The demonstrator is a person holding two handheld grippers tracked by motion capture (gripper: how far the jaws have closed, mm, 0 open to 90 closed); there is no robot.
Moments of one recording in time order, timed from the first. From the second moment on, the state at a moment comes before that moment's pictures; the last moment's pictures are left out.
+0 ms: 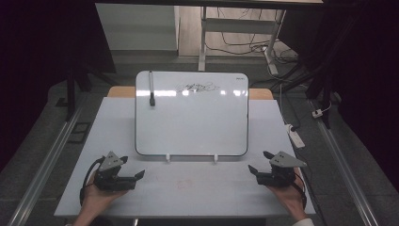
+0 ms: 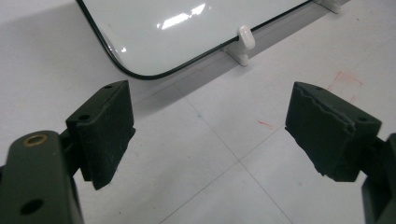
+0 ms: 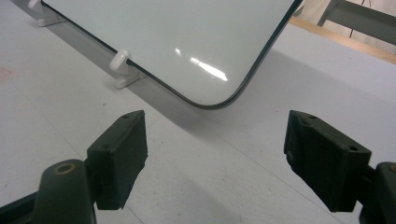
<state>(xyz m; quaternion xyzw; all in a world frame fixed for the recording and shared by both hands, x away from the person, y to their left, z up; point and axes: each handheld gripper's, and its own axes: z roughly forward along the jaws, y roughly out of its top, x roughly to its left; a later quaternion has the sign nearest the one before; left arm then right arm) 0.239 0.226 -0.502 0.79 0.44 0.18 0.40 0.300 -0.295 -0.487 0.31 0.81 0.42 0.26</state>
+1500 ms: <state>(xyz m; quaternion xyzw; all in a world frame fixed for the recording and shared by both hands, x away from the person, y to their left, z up) 0.380 0.201 -0.359 0.73 0.48 0.25 0.41 0.297 -0.286 -0.496 0.32 0.81 0.43 0.26</state>
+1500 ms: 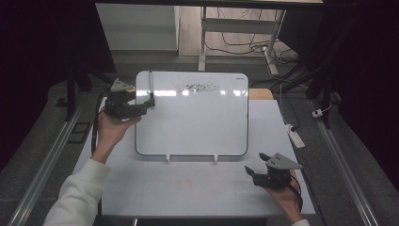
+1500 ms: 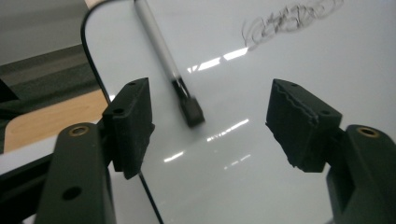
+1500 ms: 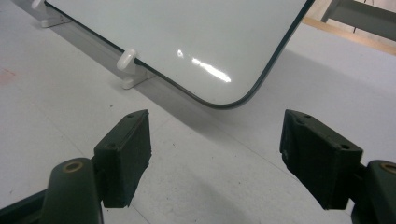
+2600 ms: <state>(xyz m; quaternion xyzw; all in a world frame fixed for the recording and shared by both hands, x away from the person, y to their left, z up) 0.463 0.175 -0.373 0.69 0.54 0.31 0.36 0.298 -0.286 -0.504 0.33 0.81 0.41 0.26</state>
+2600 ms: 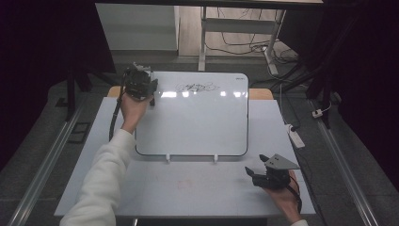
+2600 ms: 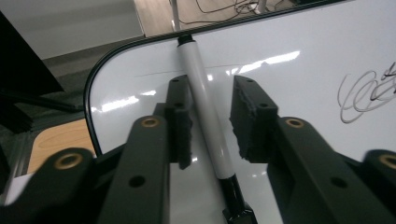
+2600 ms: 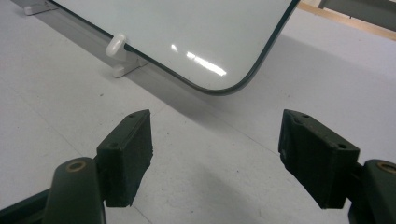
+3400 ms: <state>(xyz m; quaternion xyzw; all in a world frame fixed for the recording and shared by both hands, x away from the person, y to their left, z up) 0.420 0.178 -0.361 0.72 0.48 0.28 0.42 0.295 -0.285 -0.503 0.33 0.80 0.42 0.27</state>
